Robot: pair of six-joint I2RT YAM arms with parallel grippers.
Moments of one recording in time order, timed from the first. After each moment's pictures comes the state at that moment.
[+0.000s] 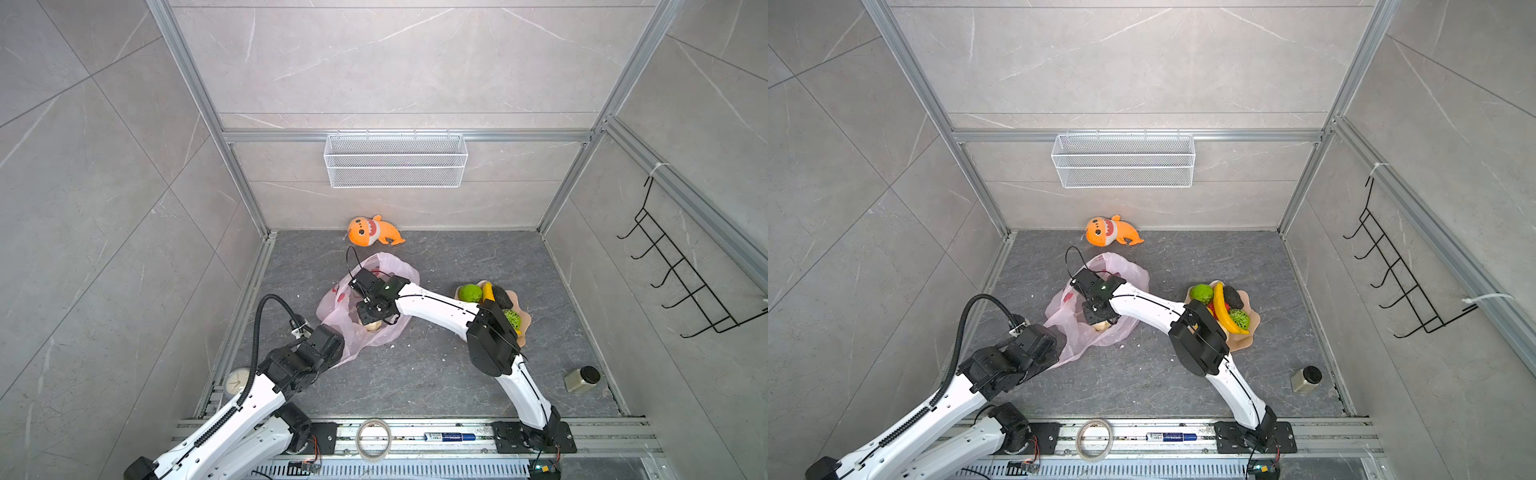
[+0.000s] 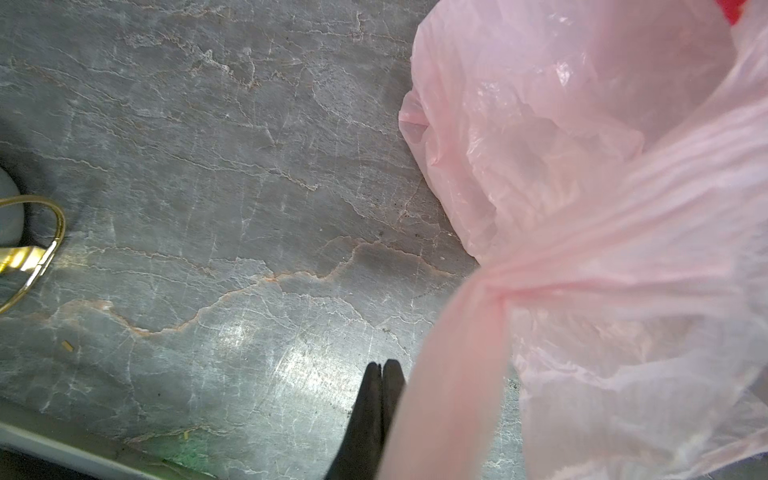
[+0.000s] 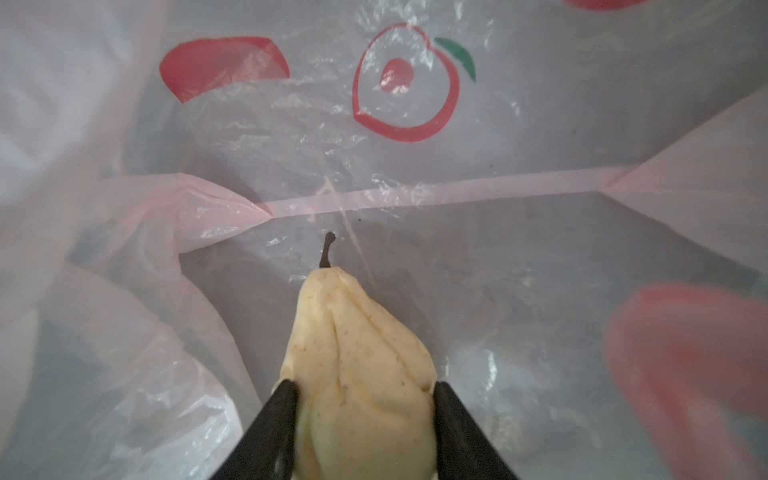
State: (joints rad) left arm -0.69 0.78 0.66 -1.01 -0.38 -1.09; right arm 0.94 2.26 1.97 -0.83 0.09 0.48
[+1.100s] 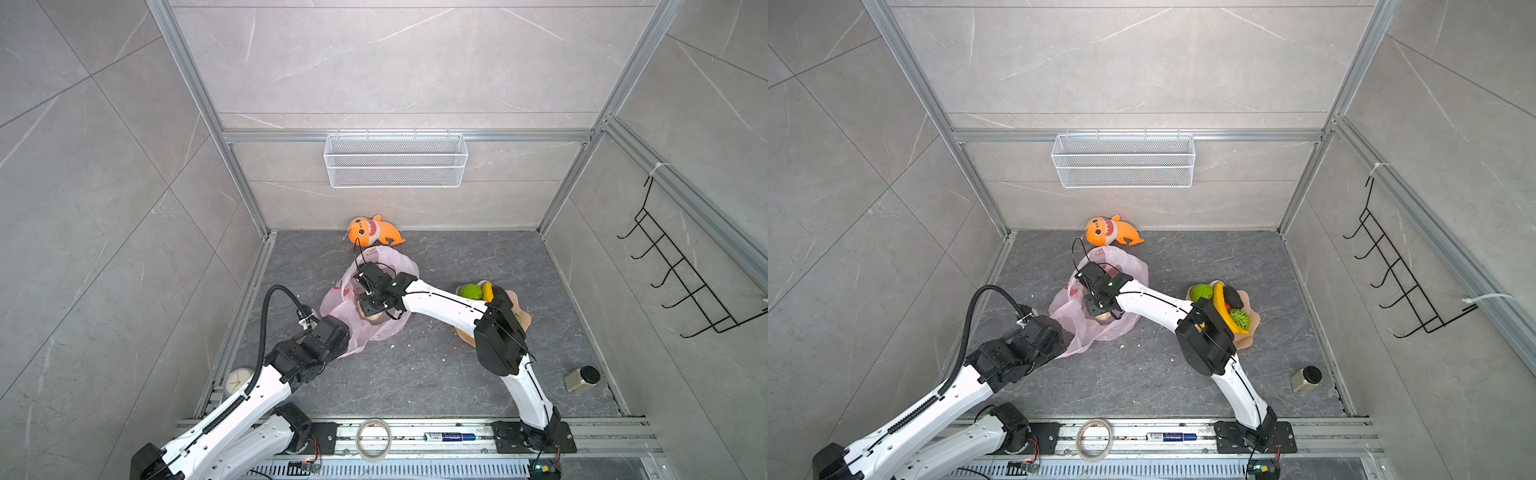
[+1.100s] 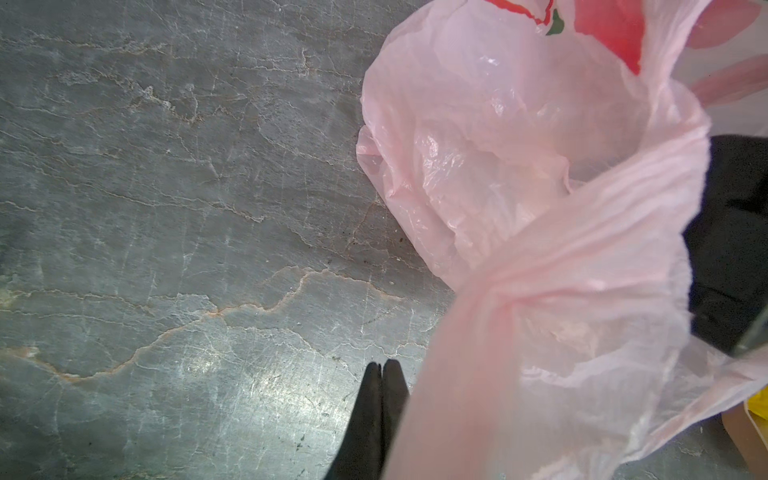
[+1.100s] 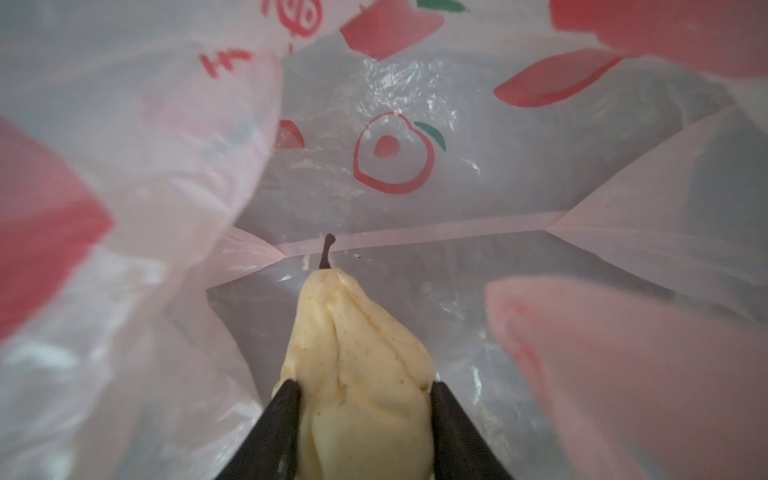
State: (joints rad) left arm -0.69 0.85 0.70 -0.89 -0.38 -1.06; right arm 0.91 2.25 1.91 -0.70 0.13 0.38
